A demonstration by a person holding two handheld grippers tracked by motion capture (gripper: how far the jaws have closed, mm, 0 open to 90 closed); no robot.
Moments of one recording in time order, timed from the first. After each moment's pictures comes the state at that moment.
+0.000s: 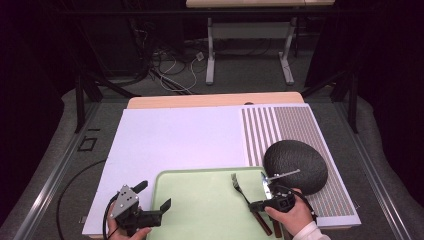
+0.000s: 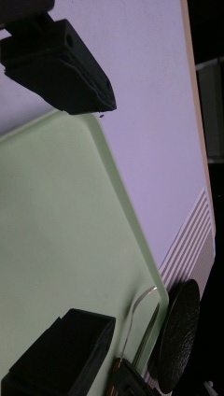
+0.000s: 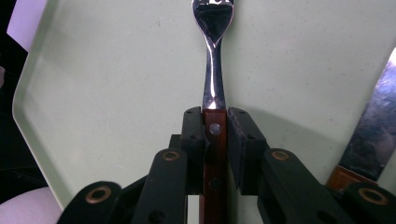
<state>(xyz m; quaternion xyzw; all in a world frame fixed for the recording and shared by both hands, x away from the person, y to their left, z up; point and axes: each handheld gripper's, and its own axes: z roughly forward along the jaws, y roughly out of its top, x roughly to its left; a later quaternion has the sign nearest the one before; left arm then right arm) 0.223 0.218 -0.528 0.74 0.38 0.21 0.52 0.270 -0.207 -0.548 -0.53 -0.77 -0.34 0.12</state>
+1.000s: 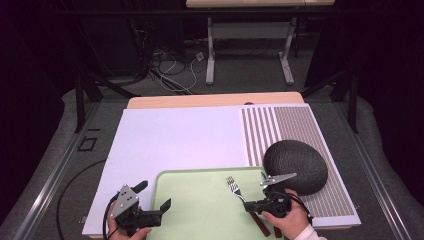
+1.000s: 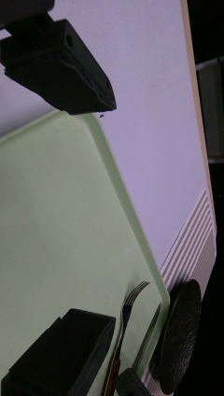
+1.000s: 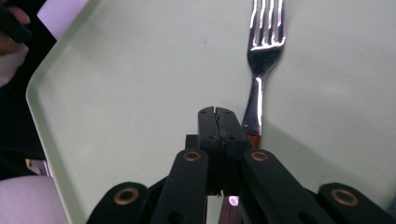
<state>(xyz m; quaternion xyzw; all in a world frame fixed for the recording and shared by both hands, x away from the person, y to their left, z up) 0.223 0.218 -0.529 0.74 0.38 0.21 0.52 0.258 -0.192 -0.540 -0.43 -0.81 -0.38 0.07</state>
